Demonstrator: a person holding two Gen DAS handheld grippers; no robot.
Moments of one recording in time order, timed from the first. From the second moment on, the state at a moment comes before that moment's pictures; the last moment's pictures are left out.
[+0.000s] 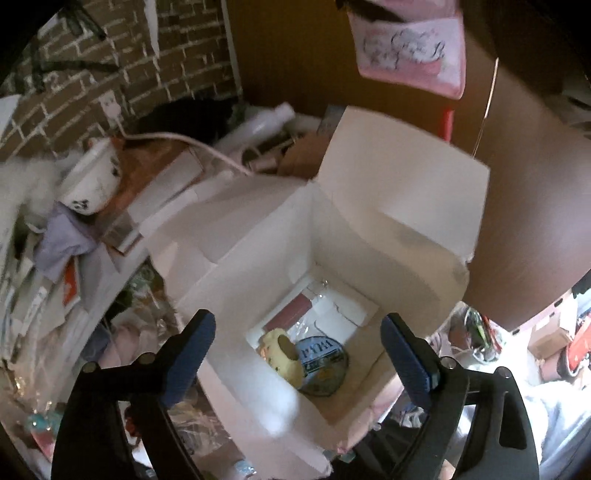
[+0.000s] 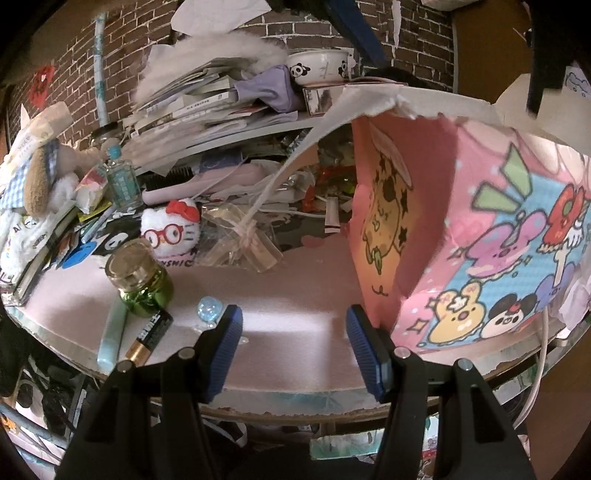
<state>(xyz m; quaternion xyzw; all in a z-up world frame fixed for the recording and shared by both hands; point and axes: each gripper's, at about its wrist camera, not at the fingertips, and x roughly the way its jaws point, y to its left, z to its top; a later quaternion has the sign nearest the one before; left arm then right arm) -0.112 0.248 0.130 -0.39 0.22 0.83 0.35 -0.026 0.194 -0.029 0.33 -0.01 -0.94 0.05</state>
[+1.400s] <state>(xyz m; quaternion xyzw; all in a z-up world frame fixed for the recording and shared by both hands) -0.040 0.020 0.063 -0.33 0.02 0.94 0.02 -0.022 0.168 -0.039 0.36 -0.02 -0.92 0.14</state>
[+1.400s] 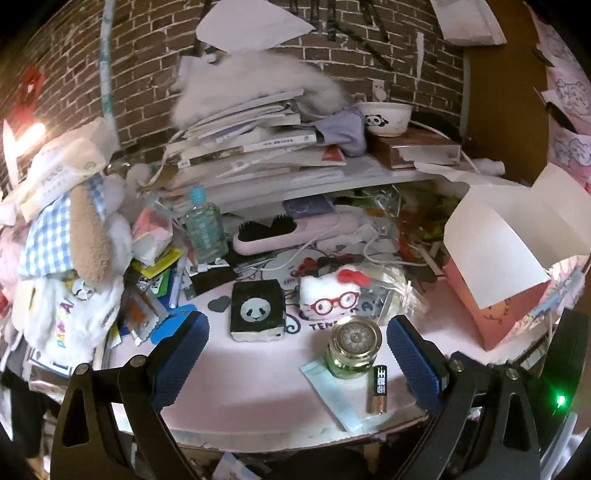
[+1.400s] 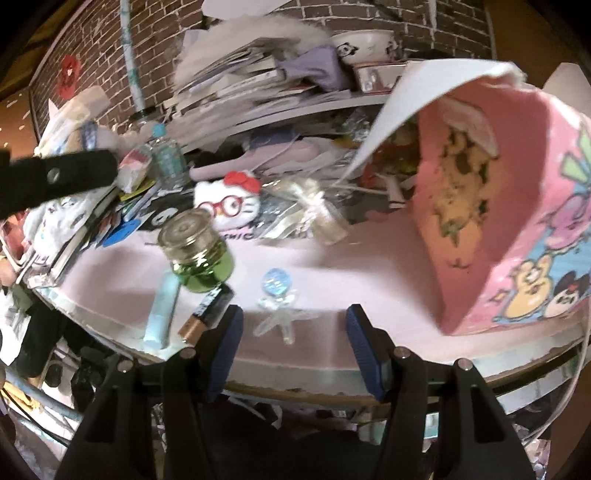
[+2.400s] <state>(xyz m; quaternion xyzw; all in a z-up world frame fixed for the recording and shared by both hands) -0.044 0.024 0.041 -0.35 -0.01 0.94 0.03 -0.014 0.173 -0.044 0.31 0.03 -0.94 0.13</state>
